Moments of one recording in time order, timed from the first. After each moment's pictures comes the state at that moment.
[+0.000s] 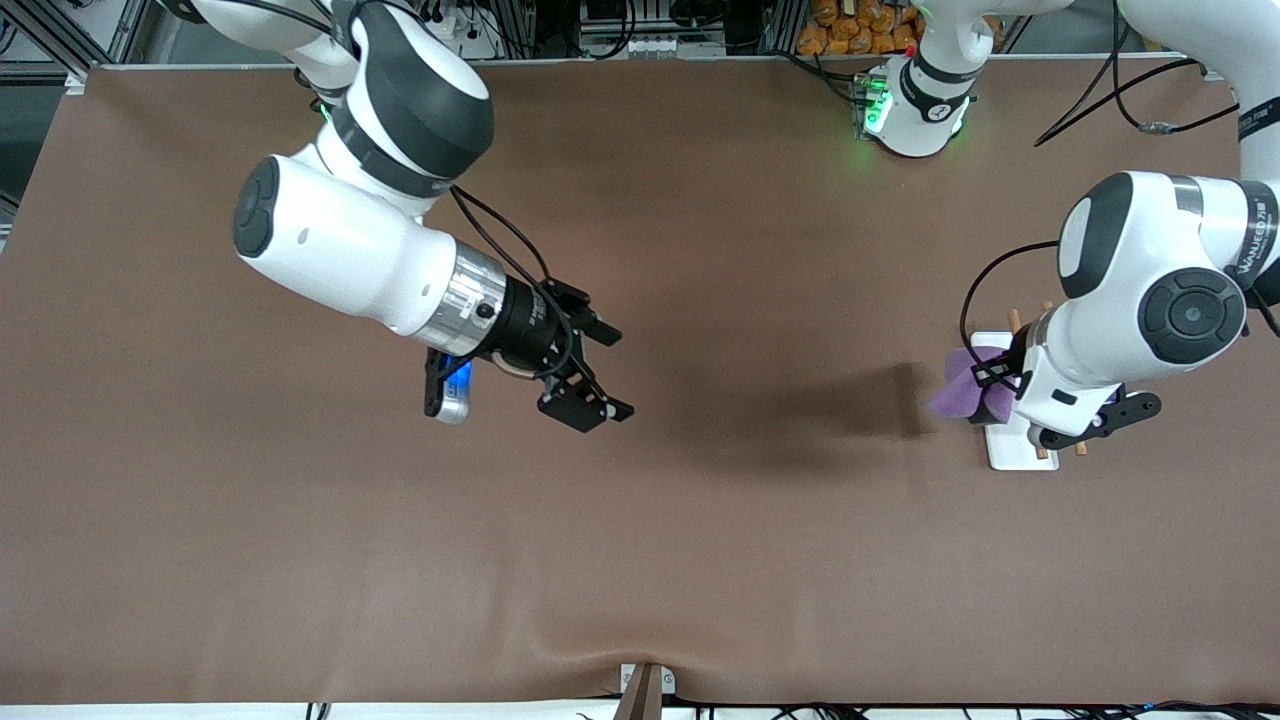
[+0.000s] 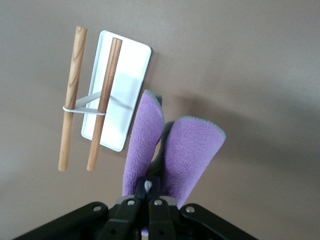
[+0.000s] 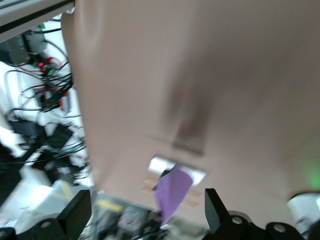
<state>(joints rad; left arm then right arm) -0.03 0.32 -0.16 -1.61 0.14 1.69 -0.54 0.45 0.54 0.07 -1.11 0.54 2.00 1.60</state>
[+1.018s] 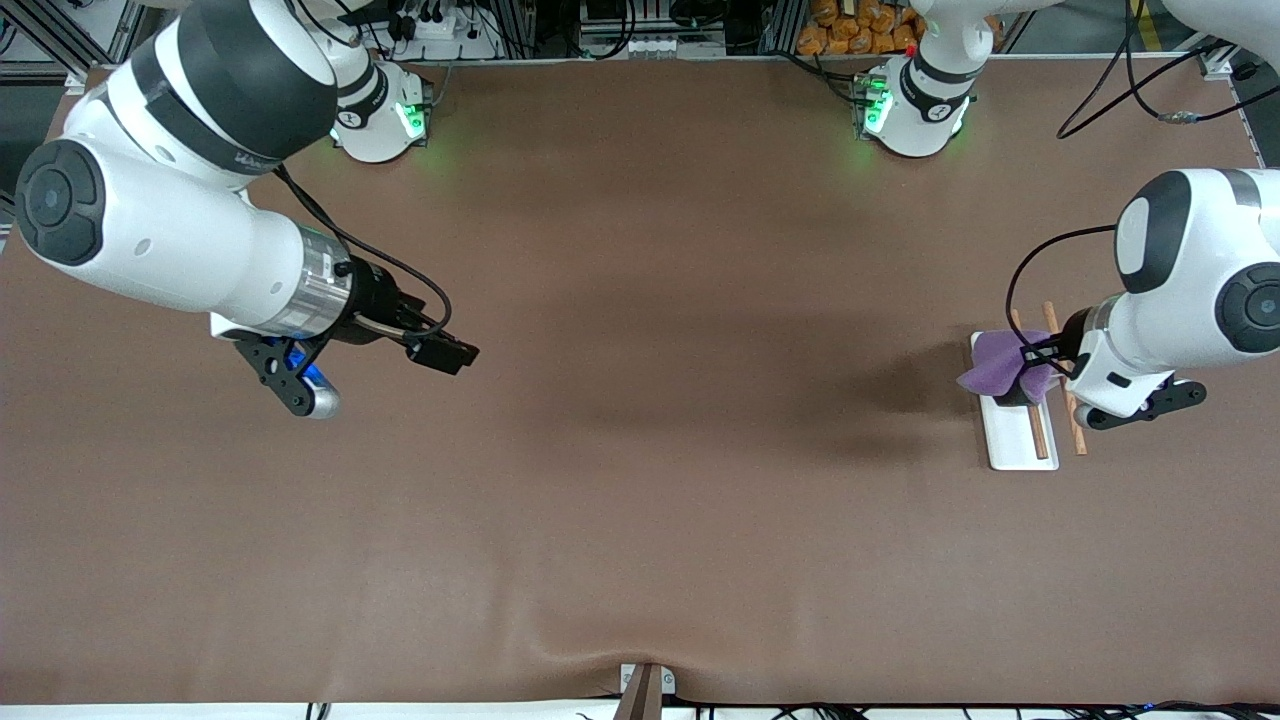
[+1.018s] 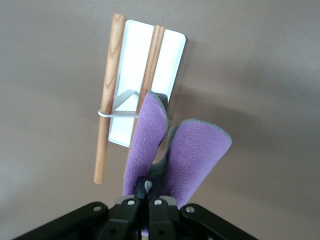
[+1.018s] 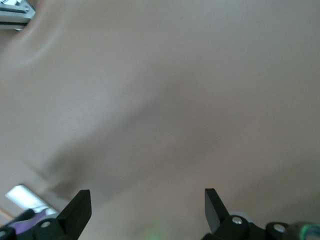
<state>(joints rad) 0.12 0.26 -0.16 -1.75 0.14 1.75 -0.33 0.29 0.44 0.06 -1.11 0.31 1.51 1.02</state>
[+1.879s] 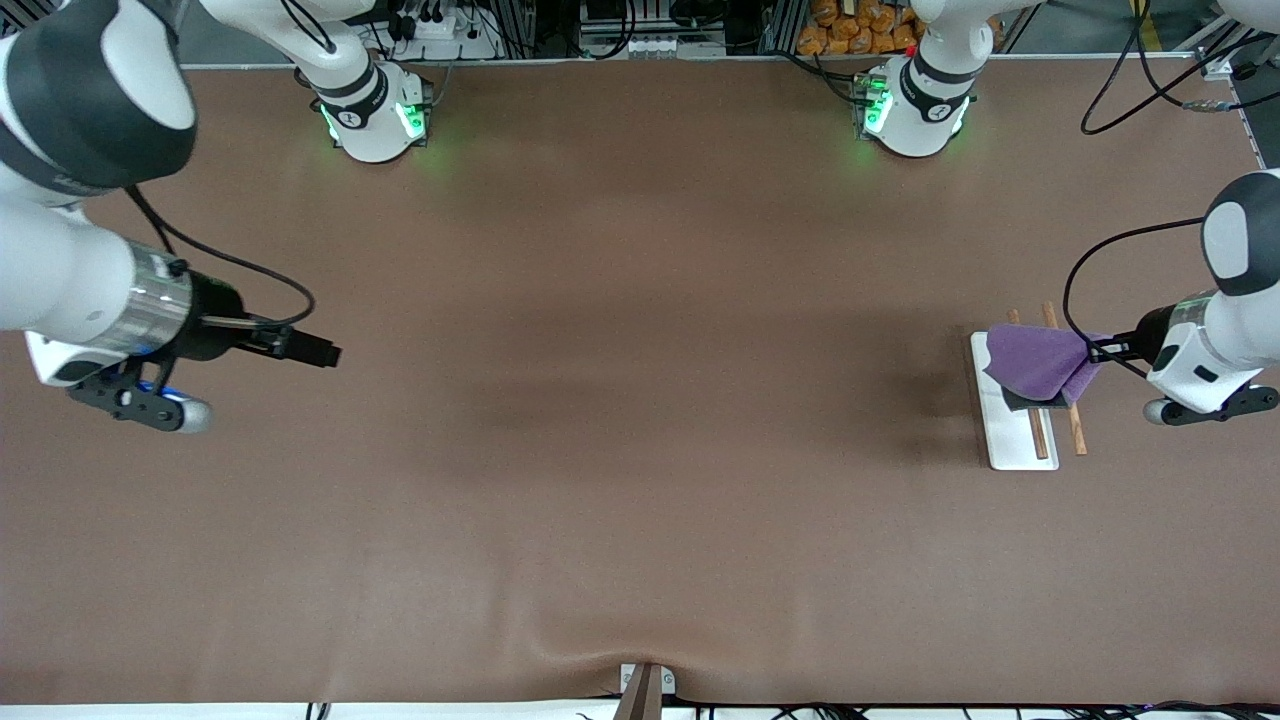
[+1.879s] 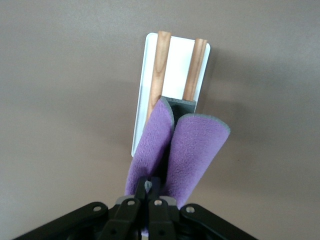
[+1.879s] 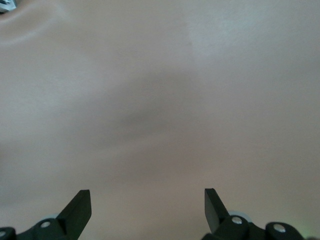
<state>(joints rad) 0.28 0.27 -0.16 -1.77 0.09 1.81 -0.06 0.10 0.38 0.06 -1.16 0.18 1.42 0.45</state>
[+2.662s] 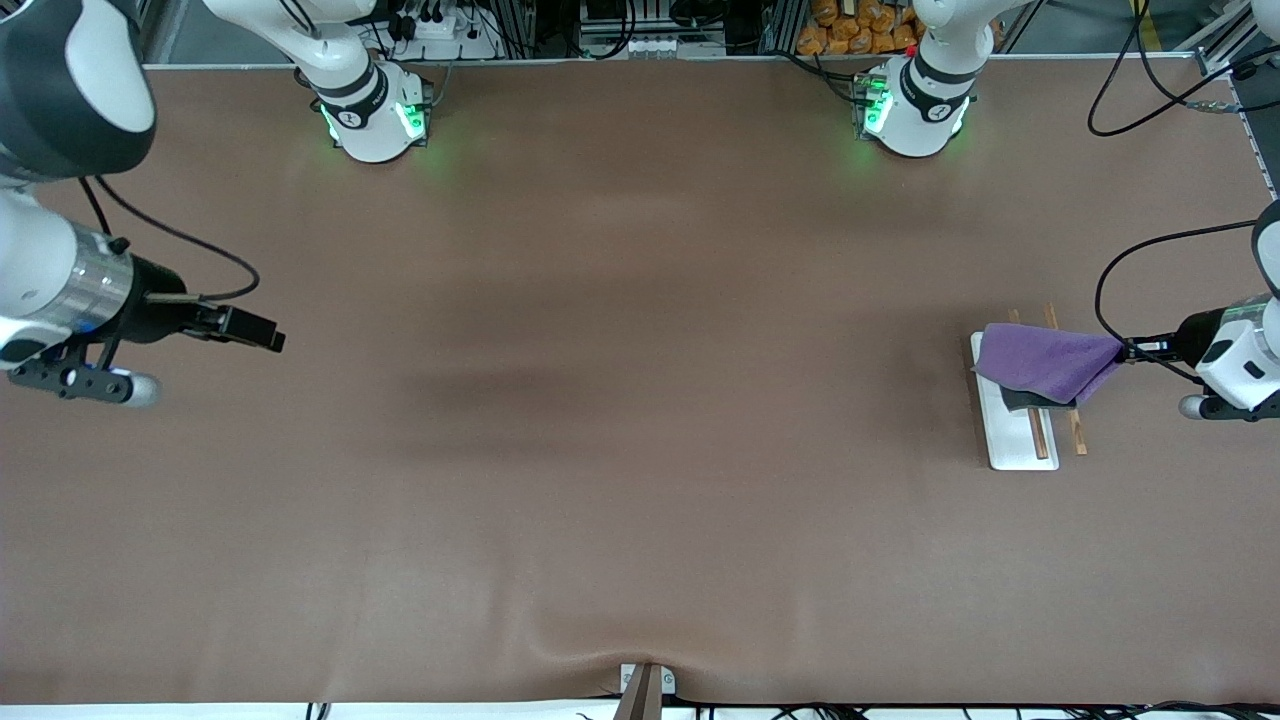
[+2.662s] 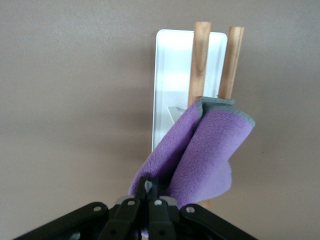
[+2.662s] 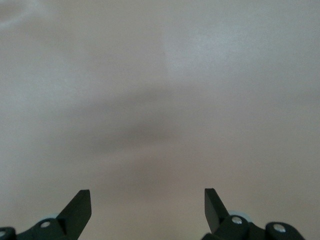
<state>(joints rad) 0.42 0.33 -0.16 -1.78 0.02 1.87 0.24 0.04 0.17 0.06 -1.51 0.12 1.60 0.26</state>
